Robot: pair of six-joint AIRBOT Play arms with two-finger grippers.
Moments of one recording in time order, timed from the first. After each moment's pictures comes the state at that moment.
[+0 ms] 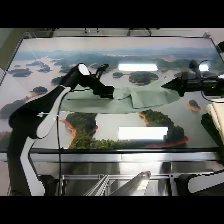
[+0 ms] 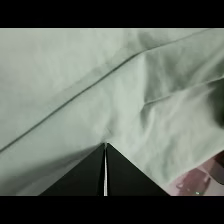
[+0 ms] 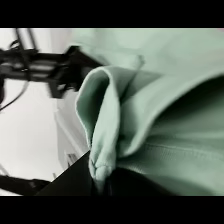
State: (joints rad) left arm -0.38 -2.10 1.87 0.94 -1.19 -1.31; right arm -0.35 -1.74 1.34 -0.33 1.54 1.02
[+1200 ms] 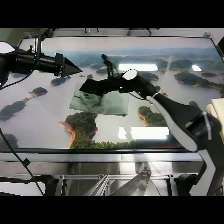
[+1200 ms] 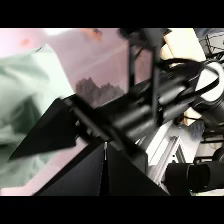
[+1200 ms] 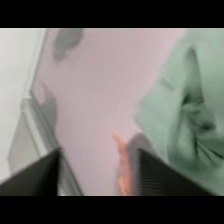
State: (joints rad) left arm 0.07 -1.62 1.57 0.47 -1.46 -1.08; right arm 0.56 -1.99 1.74 -0.27 0.85 1.06
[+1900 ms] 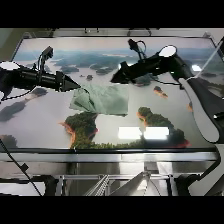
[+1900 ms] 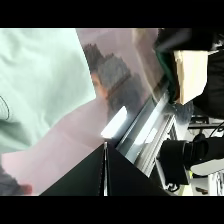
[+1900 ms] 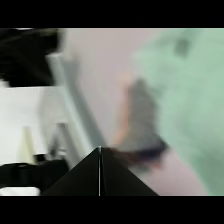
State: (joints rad) left arm 0.12 -1.60 1.36 0.46 -1.49 -0.96; right arm 0.22 -1.88 1.78 -0.50 1.38 1.30
